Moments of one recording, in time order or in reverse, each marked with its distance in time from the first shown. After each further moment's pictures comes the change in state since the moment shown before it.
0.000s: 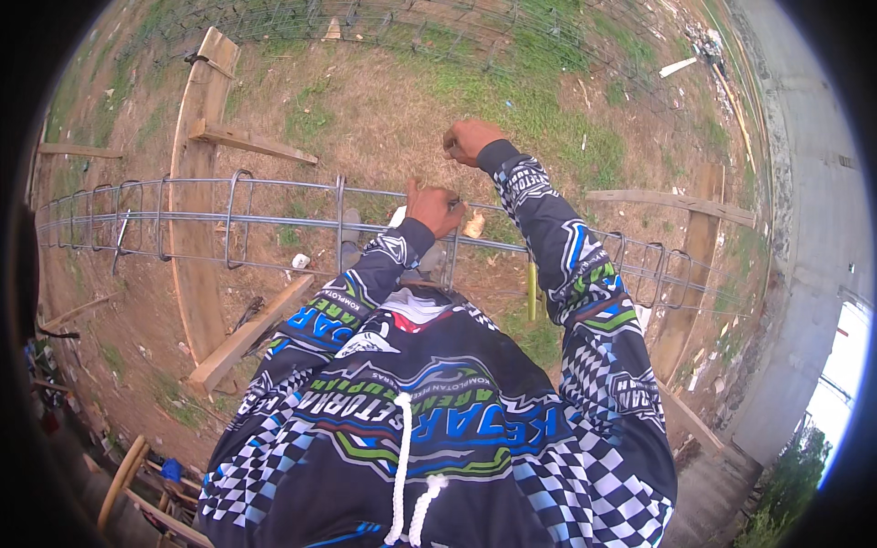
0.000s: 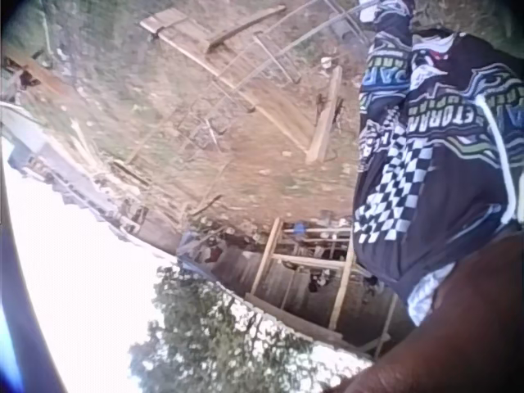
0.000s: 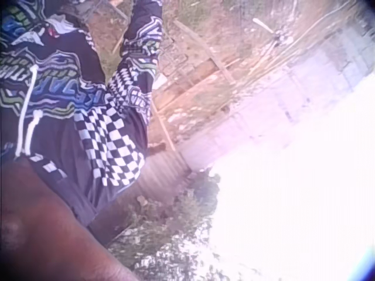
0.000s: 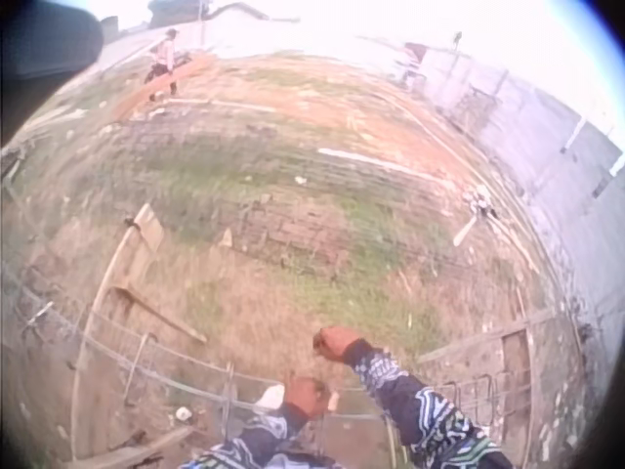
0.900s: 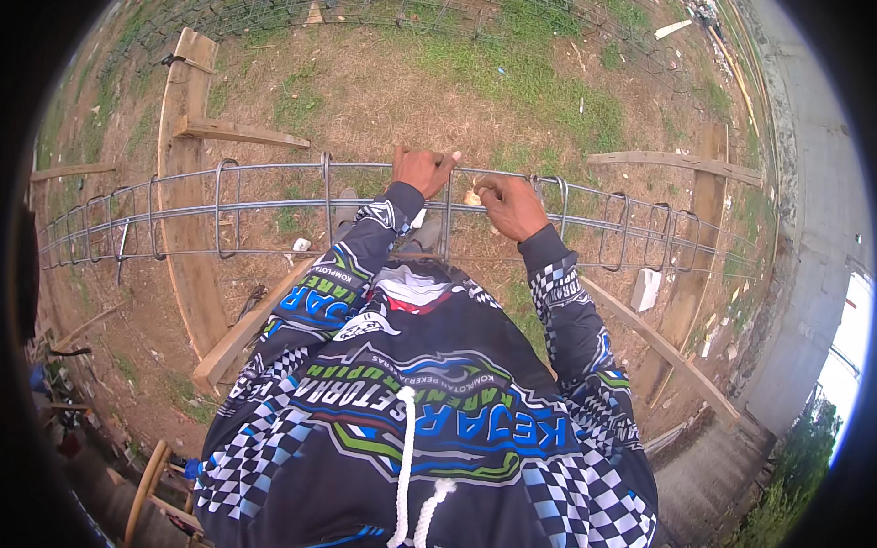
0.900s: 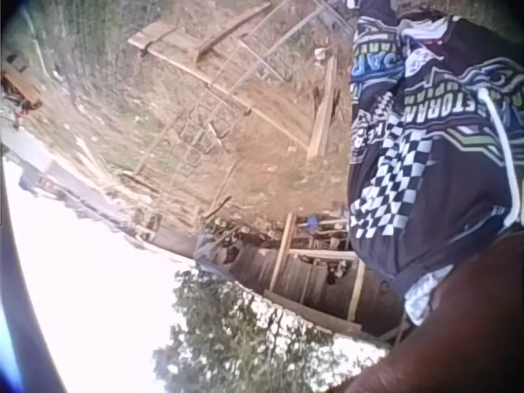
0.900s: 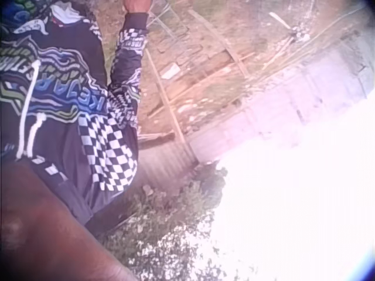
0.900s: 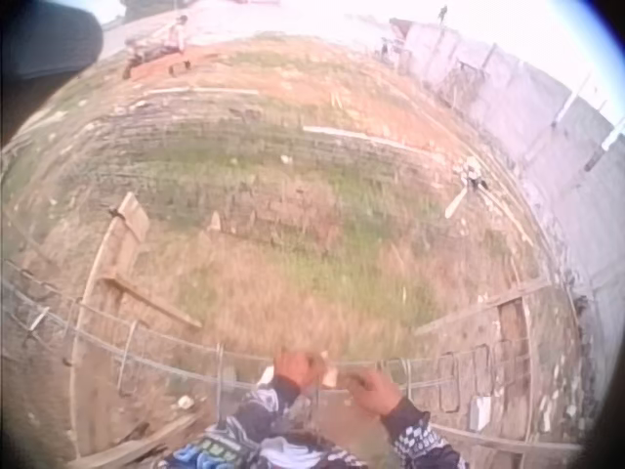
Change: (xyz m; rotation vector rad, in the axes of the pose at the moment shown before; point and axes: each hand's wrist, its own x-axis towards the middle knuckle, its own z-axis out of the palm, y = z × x) left_hand 0.011 -0.012 0.016 0.055 0.011 -0.053; right_hand -0.183 -0.046 0.041 0.569 0.222 0.329
